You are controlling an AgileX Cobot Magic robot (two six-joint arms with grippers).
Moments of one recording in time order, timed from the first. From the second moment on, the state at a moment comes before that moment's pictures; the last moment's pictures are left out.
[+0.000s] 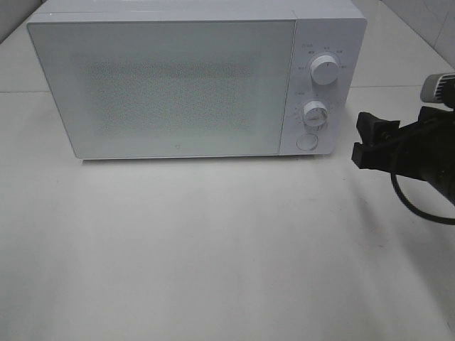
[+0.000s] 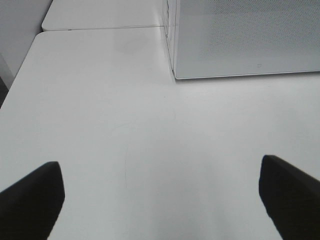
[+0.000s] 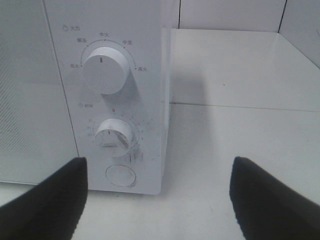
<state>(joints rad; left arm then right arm) 0.07 0.00 -0.50 -0.16 1.05 0.14 0.47 1.45 -0.23 0.44 -1.05 -0.22</state>
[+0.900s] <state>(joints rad) 0.07 0.00 -0.50 -0.16 1.05 0.14 0.80 1.60 -0.23 0.83 -1.20 -0.22</state>
